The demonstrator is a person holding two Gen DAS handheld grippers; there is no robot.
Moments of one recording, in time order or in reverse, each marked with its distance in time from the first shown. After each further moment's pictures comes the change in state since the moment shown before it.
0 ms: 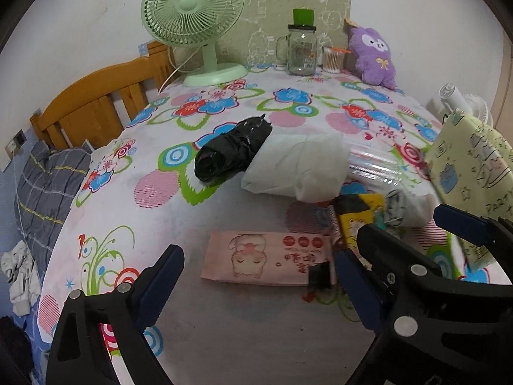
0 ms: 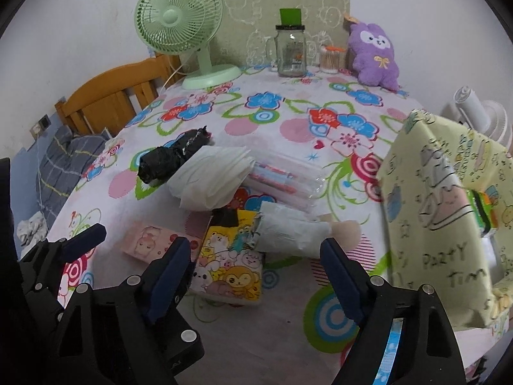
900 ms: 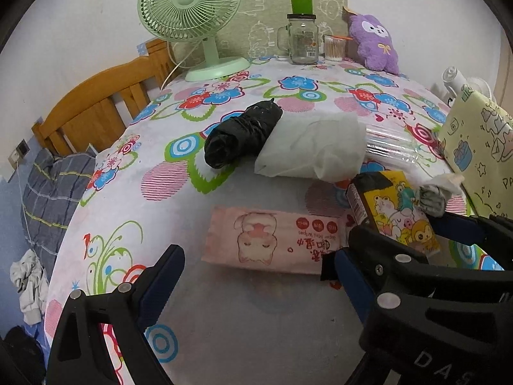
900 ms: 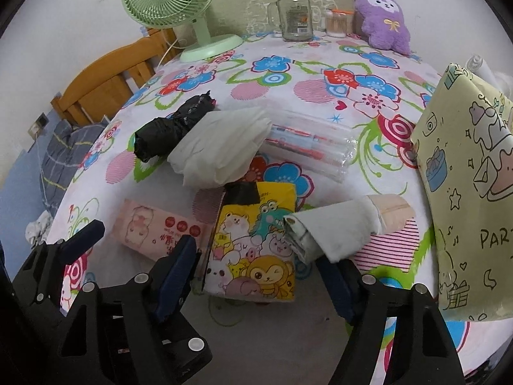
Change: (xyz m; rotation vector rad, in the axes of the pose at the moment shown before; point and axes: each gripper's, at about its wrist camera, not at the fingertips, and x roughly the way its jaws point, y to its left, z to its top) left arm 0.008 0.005 -0.011 0.050 0.015 0.036; right arm 0.029 0.009 -0.006 0.056 0.113 0.045
